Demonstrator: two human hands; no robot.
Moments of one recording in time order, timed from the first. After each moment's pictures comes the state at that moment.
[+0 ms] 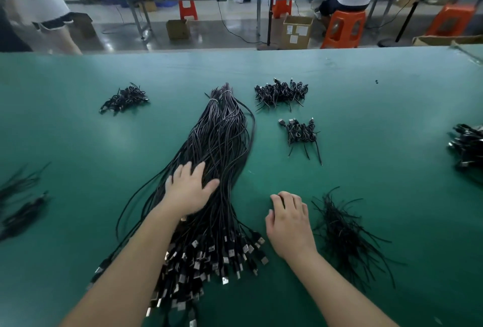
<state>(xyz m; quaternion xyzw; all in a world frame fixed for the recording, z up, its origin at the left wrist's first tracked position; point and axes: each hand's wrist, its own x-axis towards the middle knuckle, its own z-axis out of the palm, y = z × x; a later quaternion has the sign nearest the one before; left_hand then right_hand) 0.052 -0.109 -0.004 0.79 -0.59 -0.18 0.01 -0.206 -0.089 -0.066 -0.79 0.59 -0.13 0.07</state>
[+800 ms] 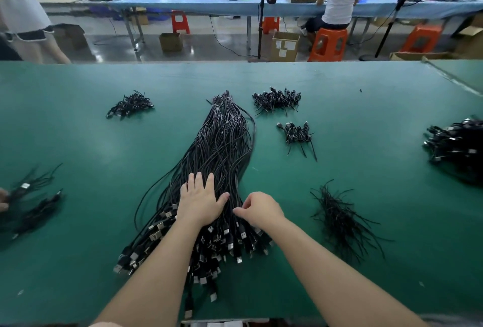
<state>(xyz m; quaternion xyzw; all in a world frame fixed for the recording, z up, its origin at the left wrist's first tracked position) 0.046 -0.071 -0.040 0.77 -0.63 -0.08 -0.01 -0.129 -0.080 -0.007 -0.72 0.62 -0.01 0.32</state>
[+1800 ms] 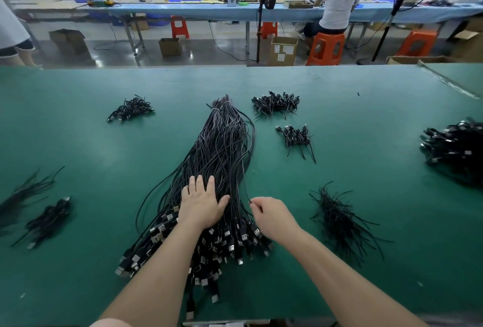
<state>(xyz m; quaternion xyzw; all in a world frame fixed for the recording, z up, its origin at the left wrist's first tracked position) 0.044 -0.071 -0.040 0.77 -0.63 -0.08 -0.02 -0.158 -0.053 0.005 -0.74 0.57 -0.14 0.32</state>
